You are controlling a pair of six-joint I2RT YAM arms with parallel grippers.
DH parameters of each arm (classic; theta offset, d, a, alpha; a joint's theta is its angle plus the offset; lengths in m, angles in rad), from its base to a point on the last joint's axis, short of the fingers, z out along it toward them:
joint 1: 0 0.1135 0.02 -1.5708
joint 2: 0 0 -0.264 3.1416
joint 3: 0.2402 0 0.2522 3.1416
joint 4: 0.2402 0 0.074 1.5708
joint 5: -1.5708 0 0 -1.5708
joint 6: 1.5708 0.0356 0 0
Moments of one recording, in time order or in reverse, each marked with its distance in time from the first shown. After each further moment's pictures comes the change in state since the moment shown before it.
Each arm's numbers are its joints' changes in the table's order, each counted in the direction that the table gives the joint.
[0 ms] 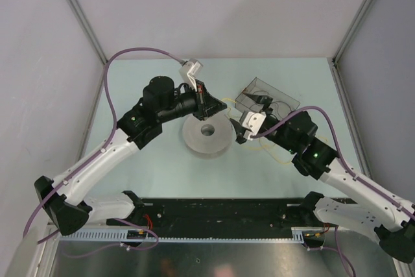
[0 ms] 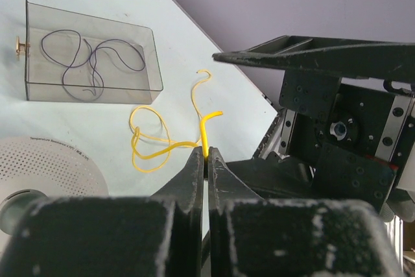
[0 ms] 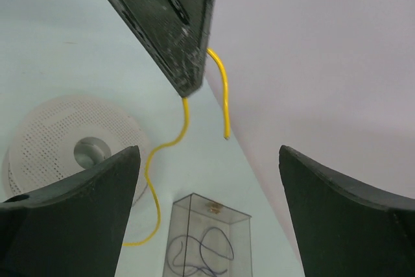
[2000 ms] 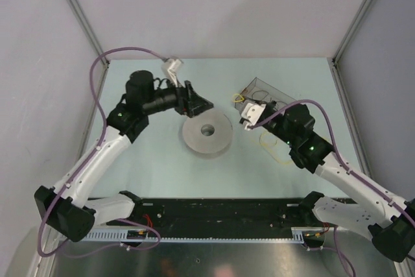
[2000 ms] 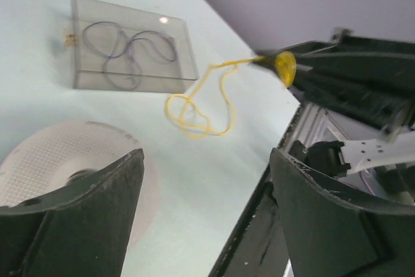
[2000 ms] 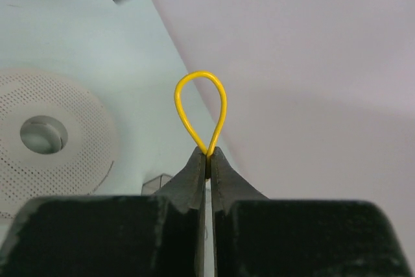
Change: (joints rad) left arm 0.182 -0.013 -0.048 0.005 -0.189 0.080; right arm -0.059 0.084 0.000 -0.066 -0.014 -0.090
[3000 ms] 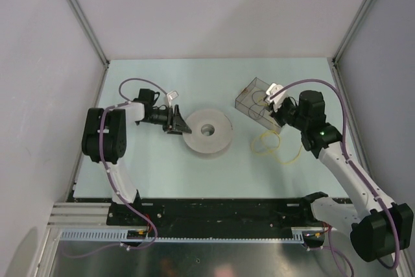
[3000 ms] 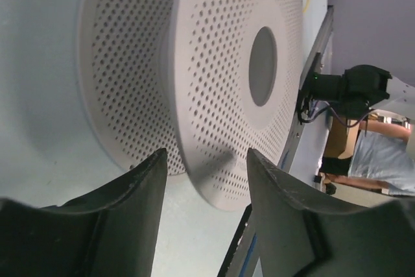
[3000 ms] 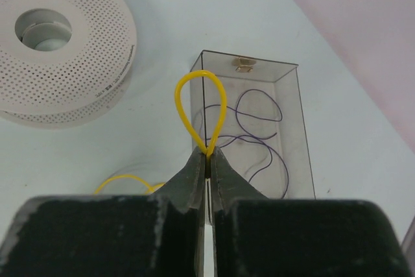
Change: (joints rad) left arm 0.483 0.711 -0.122 0.194 -0.548 0.403; right arm -0.445 0.050 0.000 0.315 0.259 0.274
